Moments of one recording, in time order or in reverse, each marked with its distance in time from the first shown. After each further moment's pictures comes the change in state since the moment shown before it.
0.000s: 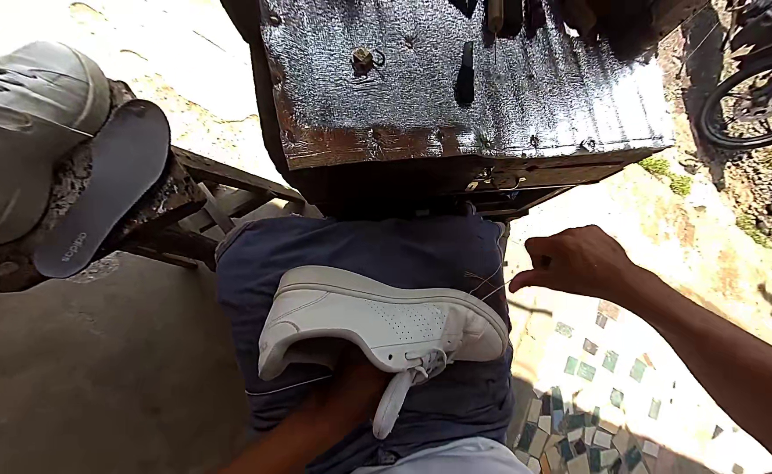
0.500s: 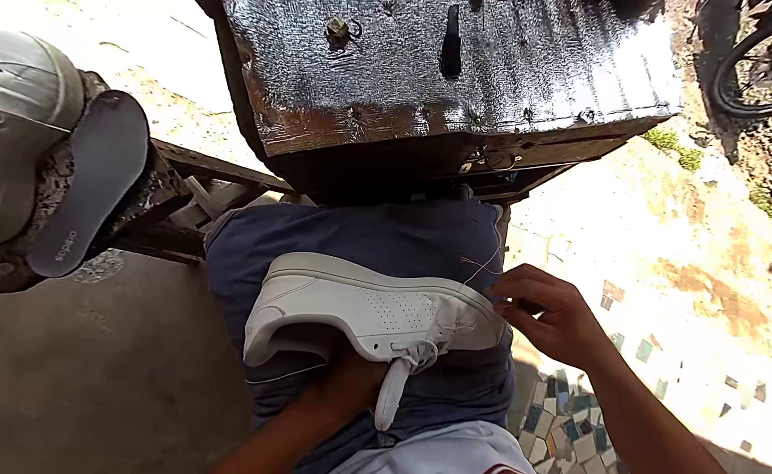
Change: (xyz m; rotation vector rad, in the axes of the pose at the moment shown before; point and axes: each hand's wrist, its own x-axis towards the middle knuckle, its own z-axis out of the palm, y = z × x) left_hand 0.002 0.013 0.002 -0.003 0.049 -0.074; right_hand -0.052 -0.070 0.069 0.864 0.417 -0.078
